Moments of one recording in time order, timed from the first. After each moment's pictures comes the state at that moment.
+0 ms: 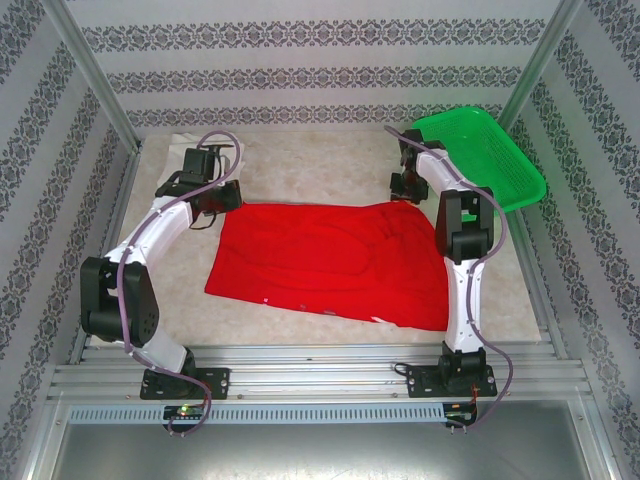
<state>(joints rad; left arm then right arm) -0.11 1.59 1.25 -0.54 0.19 -0.32 0.08 2.38 2.01 -1.00 0.00 0.31</state>
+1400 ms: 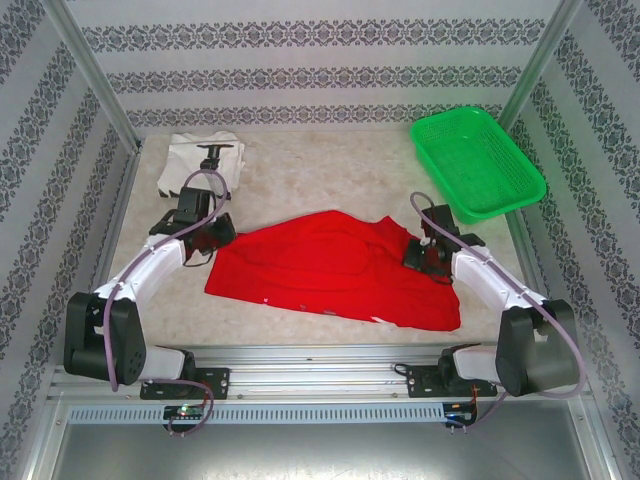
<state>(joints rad) -0.11 1.36 0.88 -0.47 0.17 -0.57 0.16 1.30 0.73 -0.60 -0.09 0.51</state>
